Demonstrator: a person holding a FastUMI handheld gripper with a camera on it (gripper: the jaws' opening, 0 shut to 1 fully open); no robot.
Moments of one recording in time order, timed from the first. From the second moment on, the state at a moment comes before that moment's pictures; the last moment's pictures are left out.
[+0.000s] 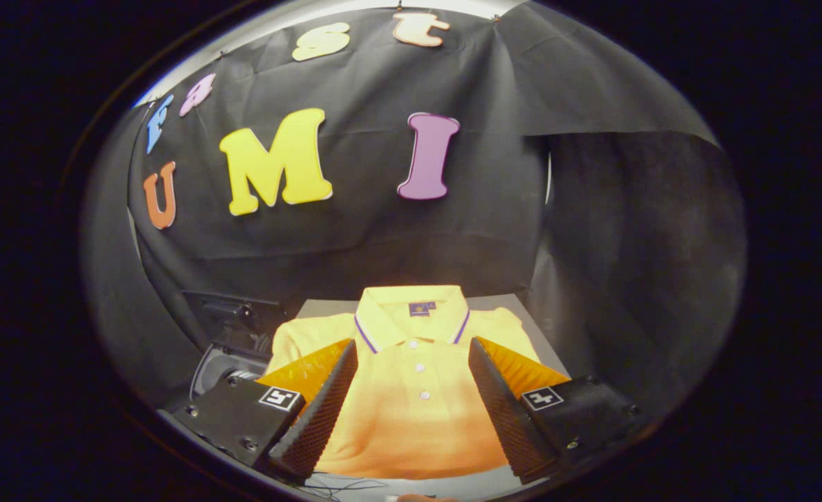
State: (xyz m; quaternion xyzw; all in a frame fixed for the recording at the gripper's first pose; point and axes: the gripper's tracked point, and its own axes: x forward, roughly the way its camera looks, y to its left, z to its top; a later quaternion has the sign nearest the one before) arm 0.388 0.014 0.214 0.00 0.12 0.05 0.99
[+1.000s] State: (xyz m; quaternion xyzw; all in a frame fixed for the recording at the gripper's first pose) arm 0.437 0.014 0.143 -0.03 0.32 0.01 0.95
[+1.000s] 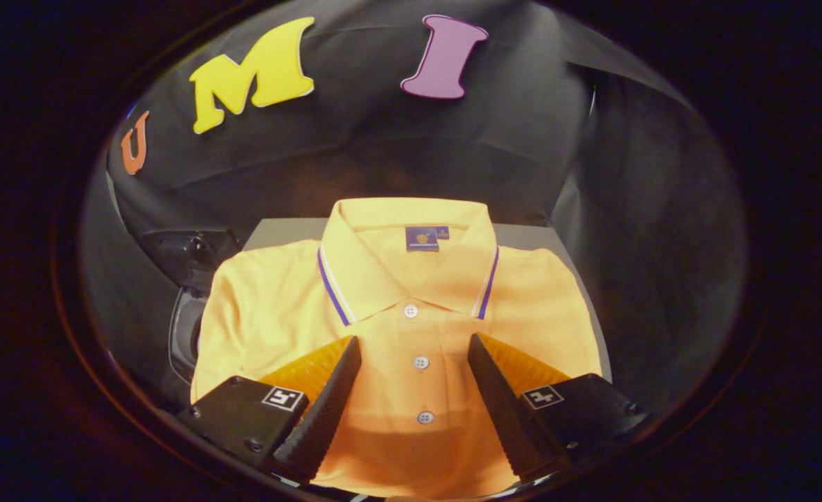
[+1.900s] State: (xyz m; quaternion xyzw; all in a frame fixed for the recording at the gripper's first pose) arm 0.402 0.023 0.149 0.02 0.28 -0.01 0.96
